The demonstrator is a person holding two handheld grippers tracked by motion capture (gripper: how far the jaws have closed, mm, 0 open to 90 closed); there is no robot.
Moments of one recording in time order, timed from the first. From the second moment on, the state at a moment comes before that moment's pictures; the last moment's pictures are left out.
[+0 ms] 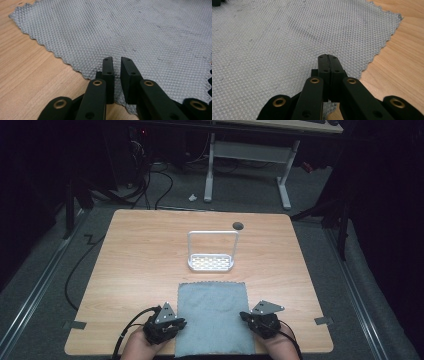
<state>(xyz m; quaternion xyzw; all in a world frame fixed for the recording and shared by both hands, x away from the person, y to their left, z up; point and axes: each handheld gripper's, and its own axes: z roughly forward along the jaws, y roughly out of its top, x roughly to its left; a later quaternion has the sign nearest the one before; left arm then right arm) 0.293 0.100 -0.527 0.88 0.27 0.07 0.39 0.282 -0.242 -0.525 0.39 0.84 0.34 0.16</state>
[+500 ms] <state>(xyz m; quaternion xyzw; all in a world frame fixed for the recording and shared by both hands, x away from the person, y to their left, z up) 0.306 0.123 -0.522 0.85 0.32 0.10 0.42 0.278 -0.245 -0.514 0.38 0.82 0.37 0.19</state>
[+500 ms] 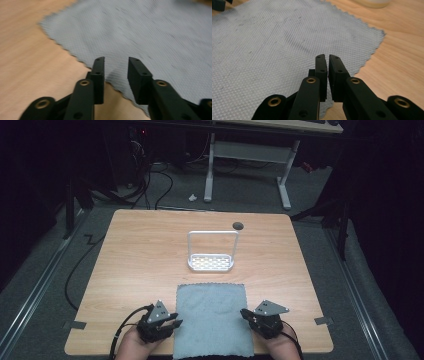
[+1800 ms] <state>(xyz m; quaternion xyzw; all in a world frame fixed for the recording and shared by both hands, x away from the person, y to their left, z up) 0.394 0.105 -0.536 0.79 0.43 0.09 0.42 0.326 -0.253 -0.515 0.46 0.78 0.38 0.21</state>
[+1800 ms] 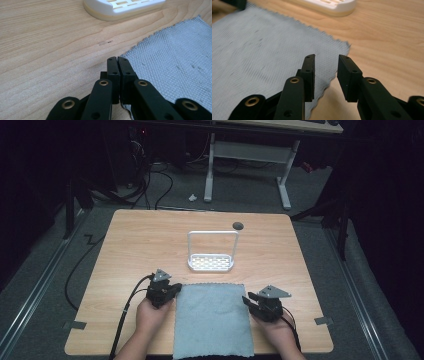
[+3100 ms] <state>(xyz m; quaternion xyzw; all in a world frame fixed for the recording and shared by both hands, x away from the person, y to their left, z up) 0.389 0.113 -0.529 0.77 0.42 0.09 0.47 0.355 -0.243 -0.518 0.46 0.76 0.40 0.22</state>
